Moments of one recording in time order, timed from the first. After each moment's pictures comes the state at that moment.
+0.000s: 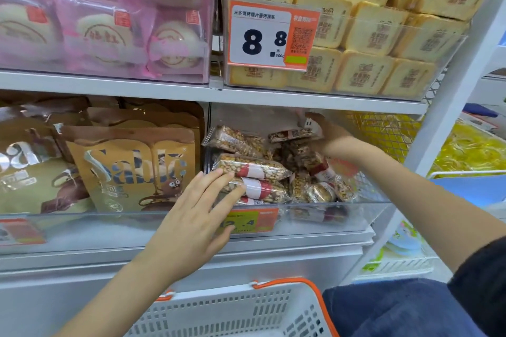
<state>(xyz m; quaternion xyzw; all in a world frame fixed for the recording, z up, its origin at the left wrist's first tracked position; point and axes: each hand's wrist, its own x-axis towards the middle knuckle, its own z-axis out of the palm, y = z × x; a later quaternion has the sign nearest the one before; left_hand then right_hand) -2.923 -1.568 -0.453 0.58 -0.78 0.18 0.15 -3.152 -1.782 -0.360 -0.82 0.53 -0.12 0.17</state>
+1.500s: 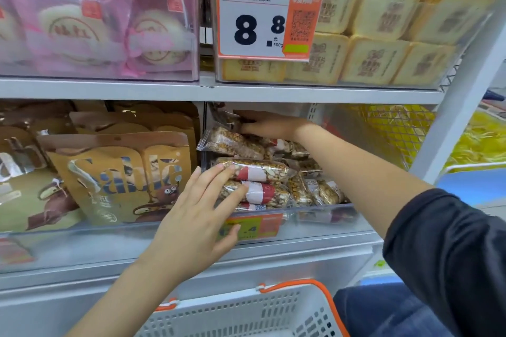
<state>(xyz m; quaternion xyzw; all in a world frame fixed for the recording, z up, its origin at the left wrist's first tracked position) -2.925 -1.586 -0.447 0.59 -0.78 0.16 0.14 -3.044 -1.807 -0.373 -0.89 0.38 -0.04 0.25</state>
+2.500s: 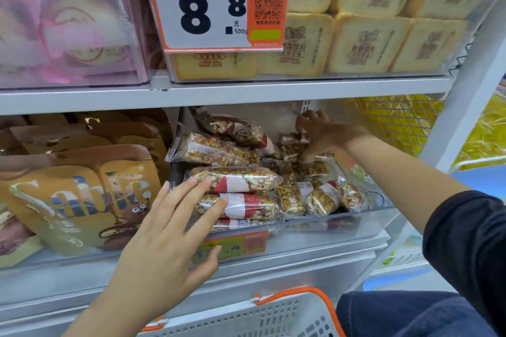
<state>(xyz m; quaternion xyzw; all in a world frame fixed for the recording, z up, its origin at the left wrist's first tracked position) -2.925 -1.590 -0.451 0.59 -0.78 0.18 0.13 -3.161 -1.879 -0.408 -0.85 0.51 0.09 0.06</state>
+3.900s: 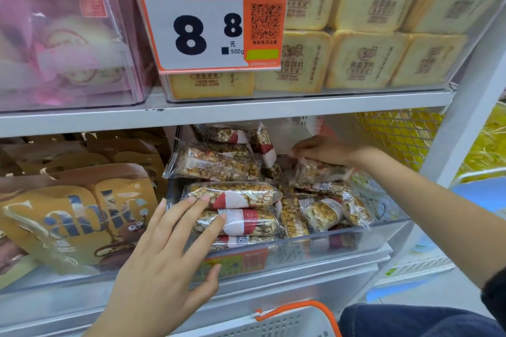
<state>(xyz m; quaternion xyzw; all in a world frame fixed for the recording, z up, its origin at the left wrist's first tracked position) -2.924 -1.591 -0.452 0.60 -0.77 0.18 0.11 -3.170 -1.845 -0.395 -0.84 0.46 -0.01 0.29</state>
